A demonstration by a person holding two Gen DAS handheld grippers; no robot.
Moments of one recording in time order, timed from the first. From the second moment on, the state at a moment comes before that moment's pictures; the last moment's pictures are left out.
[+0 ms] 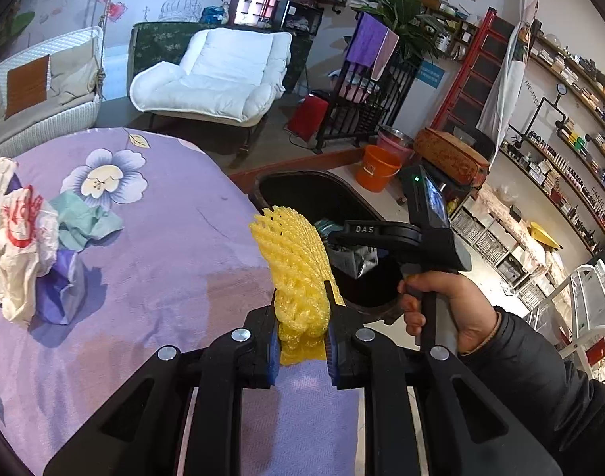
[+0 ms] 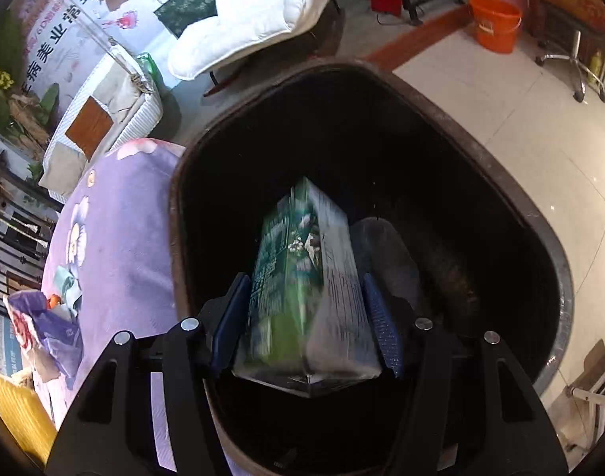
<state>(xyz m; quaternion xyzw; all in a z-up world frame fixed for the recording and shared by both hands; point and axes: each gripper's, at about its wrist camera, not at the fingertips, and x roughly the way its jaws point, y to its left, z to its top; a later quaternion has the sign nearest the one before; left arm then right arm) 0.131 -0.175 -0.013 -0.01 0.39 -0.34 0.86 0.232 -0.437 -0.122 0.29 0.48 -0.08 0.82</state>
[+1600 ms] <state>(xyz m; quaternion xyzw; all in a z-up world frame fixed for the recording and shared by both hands) 0.165 -0.292 -0.039 0.06 0.41 -0.37 0.83 0.022 -0.460 -0.054 0.23 0.28 -0.24 0.90</state>
